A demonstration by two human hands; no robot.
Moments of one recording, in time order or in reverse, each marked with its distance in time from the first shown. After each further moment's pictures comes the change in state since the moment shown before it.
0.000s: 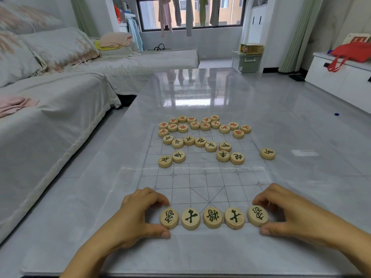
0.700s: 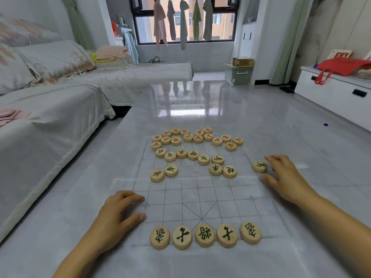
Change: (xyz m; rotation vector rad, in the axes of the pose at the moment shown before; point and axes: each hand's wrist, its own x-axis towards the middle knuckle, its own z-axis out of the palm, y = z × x) left_hand 0.015 -0.026 -0.009 0.032 0.245 -0.093; right_hand 0.069 0.065 -0.029 -0.068 0.464 0.344
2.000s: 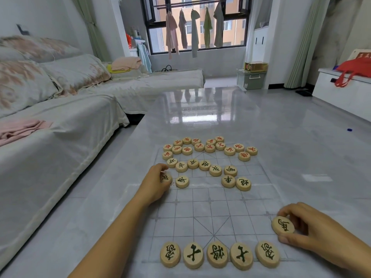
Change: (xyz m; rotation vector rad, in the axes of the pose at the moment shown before) left_hand 0.114 0.034 0.016 -0.103 0.060 -0.211; right_hand -0.066 -0.014 -0.020 0.134 -0.288 -0.136
